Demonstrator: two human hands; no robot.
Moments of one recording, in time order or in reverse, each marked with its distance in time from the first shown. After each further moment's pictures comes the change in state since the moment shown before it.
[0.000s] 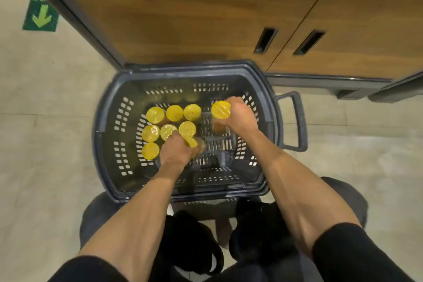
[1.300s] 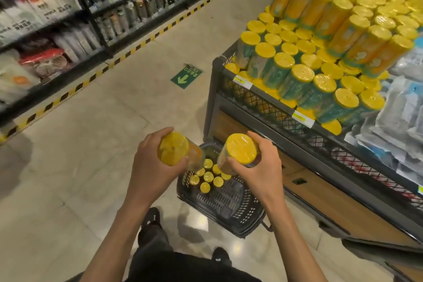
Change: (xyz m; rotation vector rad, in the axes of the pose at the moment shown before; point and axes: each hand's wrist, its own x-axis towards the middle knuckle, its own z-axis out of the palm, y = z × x) left_hand -0.445 0.008 -0.451 -0.678 0.791 0.105; right_hand -0.327 -0.312 -0.410 0.350 0.111 -0.662
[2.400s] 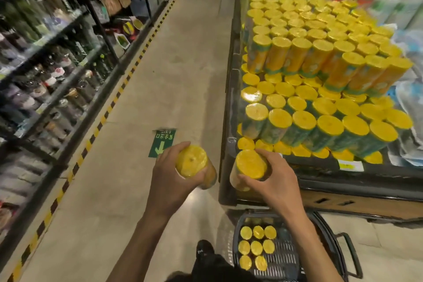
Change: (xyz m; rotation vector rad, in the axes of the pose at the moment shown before) left_hand 0.430 -0.015 -0.035 -0.057 -0.385 0.395; right_hand 0.285 -0.098 0.133 -0.103 0.362 0.305
